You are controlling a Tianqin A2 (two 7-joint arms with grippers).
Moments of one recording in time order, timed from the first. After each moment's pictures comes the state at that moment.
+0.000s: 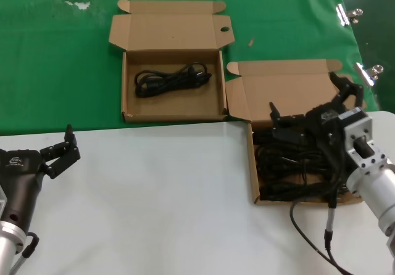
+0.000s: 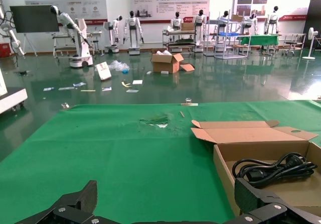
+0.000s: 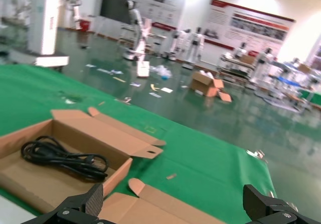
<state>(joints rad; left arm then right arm) 0.00 -0.30 1.60 -1.60 -1.80 0.00 0.00 0.17 0.38 -1.69 1.48 1.77 -0.13 -0.18</state>
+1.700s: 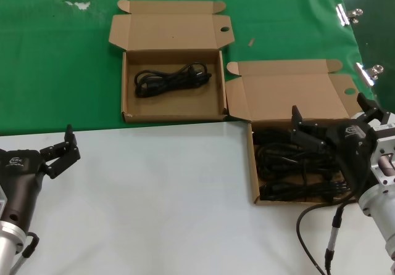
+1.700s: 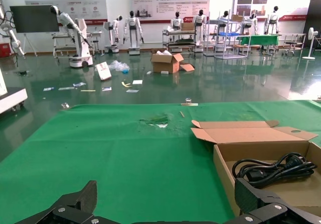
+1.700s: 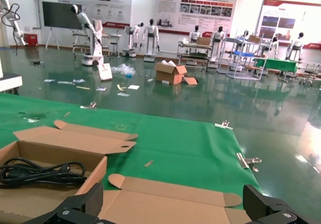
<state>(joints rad) 0.00 -0.30 1.60 -1.60 -1.80 0.00 0.00 0.03 0.31 -1.61 1.58 1.80 -0.02 -0.03</state>
